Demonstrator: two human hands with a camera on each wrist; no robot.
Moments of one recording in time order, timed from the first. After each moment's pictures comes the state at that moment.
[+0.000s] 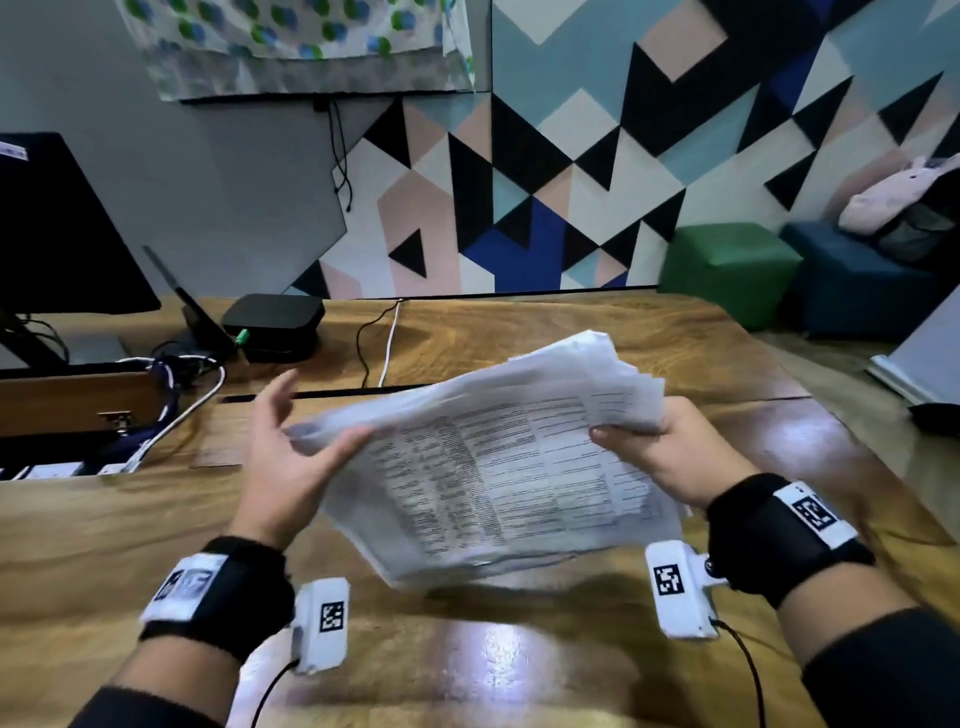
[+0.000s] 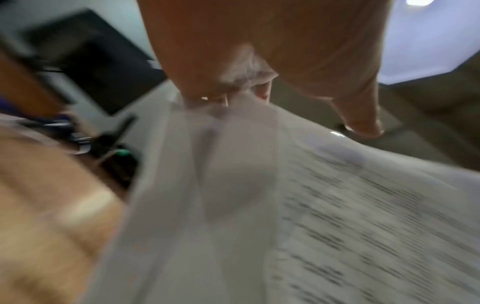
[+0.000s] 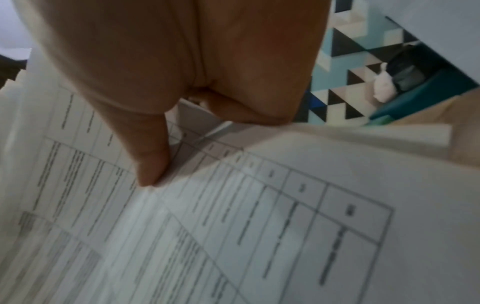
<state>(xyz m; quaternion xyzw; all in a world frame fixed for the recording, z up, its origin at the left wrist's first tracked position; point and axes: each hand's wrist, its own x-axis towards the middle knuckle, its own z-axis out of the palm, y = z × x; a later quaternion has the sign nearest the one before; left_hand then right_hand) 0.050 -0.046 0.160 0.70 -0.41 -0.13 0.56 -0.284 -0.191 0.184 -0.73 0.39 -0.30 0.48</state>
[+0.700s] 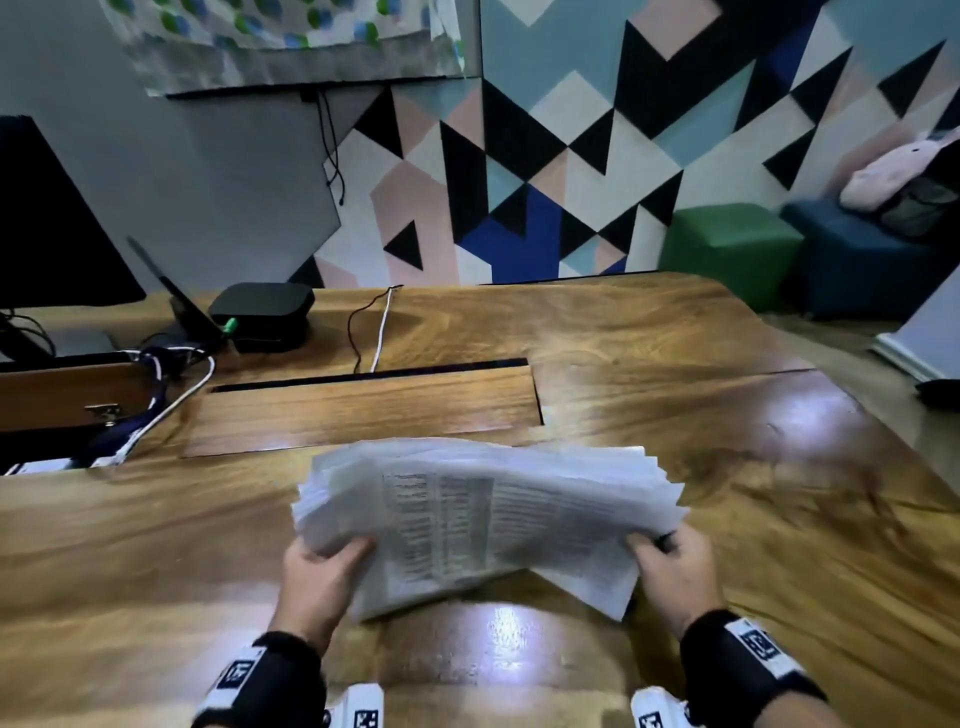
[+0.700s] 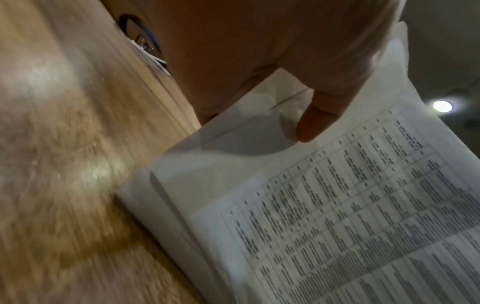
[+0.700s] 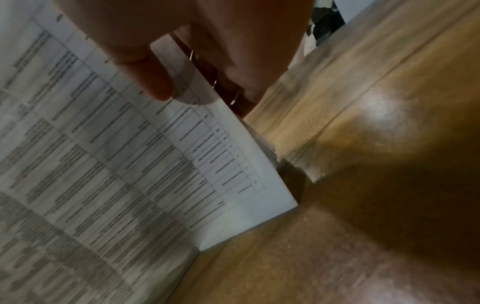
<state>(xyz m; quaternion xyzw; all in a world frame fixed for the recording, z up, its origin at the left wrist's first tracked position) 0.006 -0.009 0.041 0.66 -0.22 -0.31 0.64 -0.307 -0.126 0.030 -0.54 0.56 -0.42 0.47</state>
